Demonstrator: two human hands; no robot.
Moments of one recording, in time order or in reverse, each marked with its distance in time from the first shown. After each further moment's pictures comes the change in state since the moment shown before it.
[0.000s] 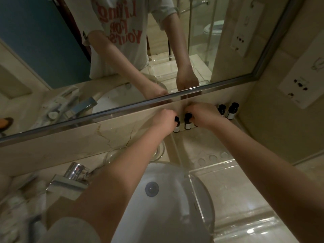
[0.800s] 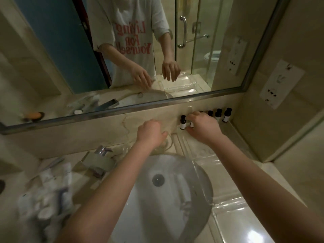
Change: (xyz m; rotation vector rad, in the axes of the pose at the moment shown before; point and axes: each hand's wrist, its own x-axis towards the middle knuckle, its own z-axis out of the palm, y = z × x) left_hand -0.166 -0.037 -0.044 0.048 0.190 -0.096; right_hand -0.118 -0.104 -0.052 0.012 0.207 0.065
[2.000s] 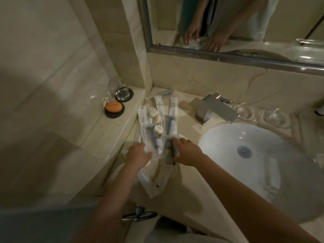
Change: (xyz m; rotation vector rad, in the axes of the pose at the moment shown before) left_hand -0.338 -0.333 0.085 -0.355 -0.232 -0.876; right_hand -0.112 -0.386 0.187 0.127 -0.755 -0.493
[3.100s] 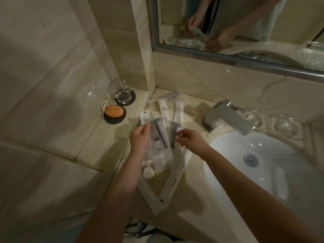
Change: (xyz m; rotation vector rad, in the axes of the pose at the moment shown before) left_hand 0.039 0.041 -0.054 -1.009 0.287 -0.034; right_hand 0.047 -0.005 -0.046 0.797 0.150 0.131
